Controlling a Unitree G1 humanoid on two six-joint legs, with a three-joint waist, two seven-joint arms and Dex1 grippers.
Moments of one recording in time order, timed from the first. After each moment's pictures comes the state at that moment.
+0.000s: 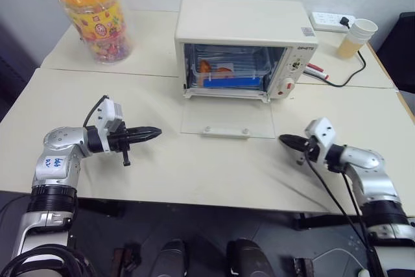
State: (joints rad) left arm -0.51 0.68 0.11 0.32 -0.41 0.16 -1.27; right arm -0.46 -0.60 -0.04 0.51 0.21 -0.11 1.01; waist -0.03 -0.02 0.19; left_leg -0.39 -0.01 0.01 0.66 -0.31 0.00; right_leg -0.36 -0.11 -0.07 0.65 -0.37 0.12
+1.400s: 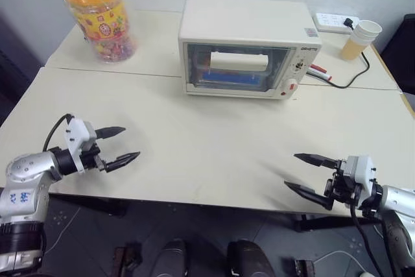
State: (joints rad) left arm -0.12 0.77 0.28 0.11 -0.39 0.05 -1.06; right arm 0.16 -0.69 -0.29 -0.21 0.49 -0.08 1.17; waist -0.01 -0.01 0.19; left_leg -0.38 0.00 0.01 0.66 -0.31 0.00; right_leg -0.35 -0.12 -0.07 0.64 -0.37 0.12
